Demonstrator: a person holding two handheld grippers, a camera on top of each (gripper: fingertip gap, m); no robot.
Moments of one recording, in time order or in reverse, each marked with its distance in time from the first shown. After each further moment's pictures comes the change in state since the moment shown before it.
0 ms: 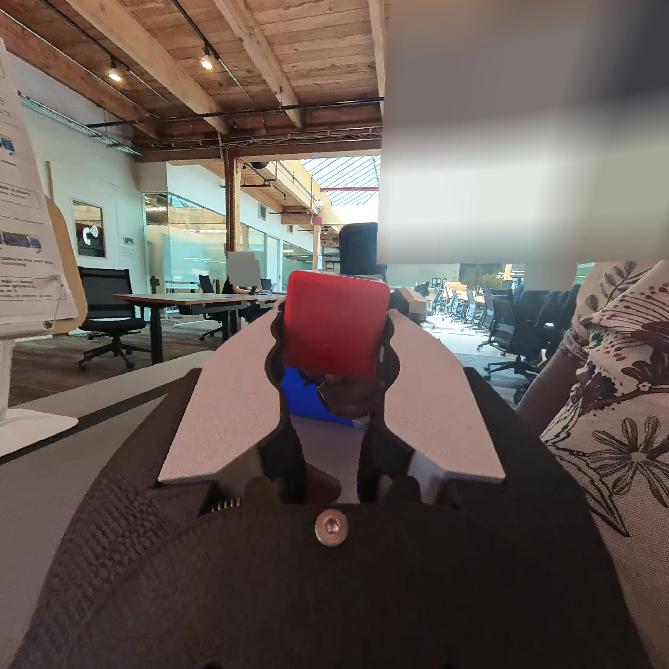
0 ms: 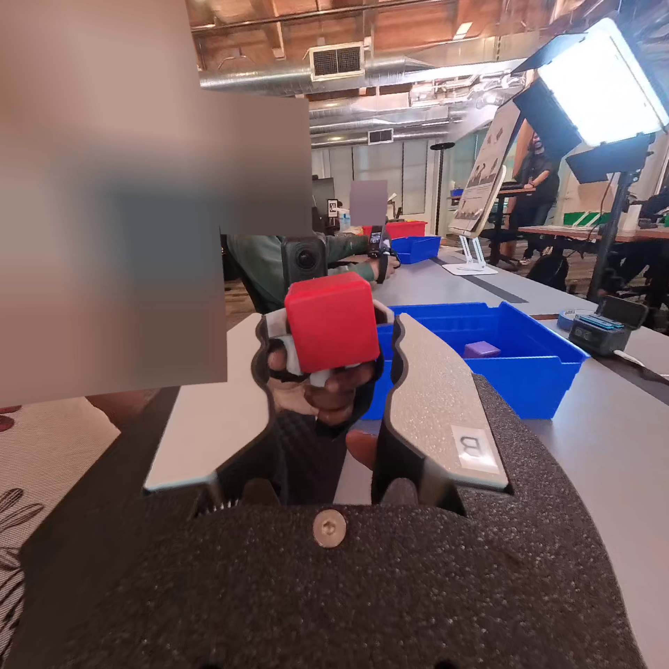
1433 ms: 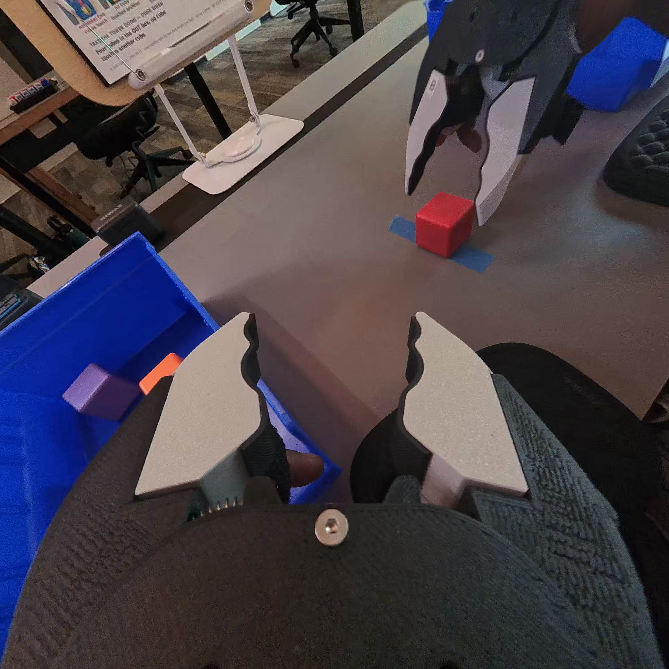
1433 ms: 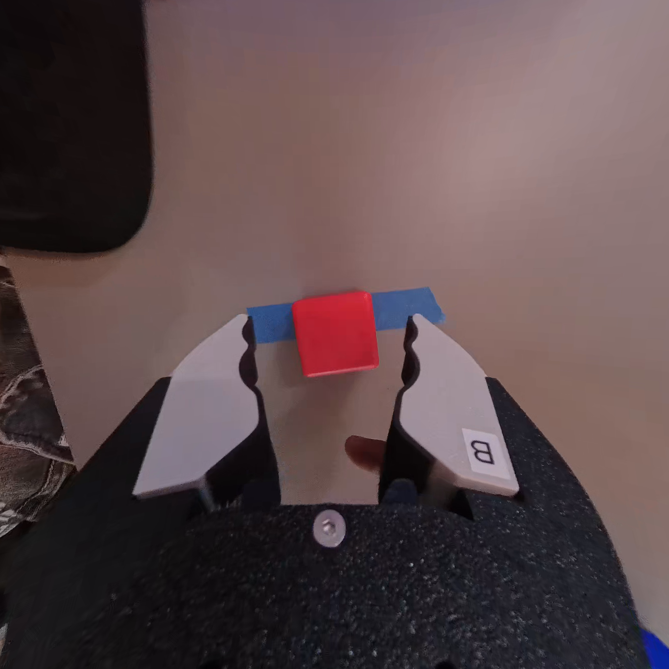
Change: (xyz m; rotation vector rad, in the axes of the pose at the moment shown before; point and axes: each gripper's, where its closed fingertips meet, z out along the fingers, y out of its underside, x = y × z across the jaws) left arm -0.054 0.045 -0.145 -0.916 -0.589 0.313; right arm 0.086 0.168 -0.086 -1.279 0.208 0.034
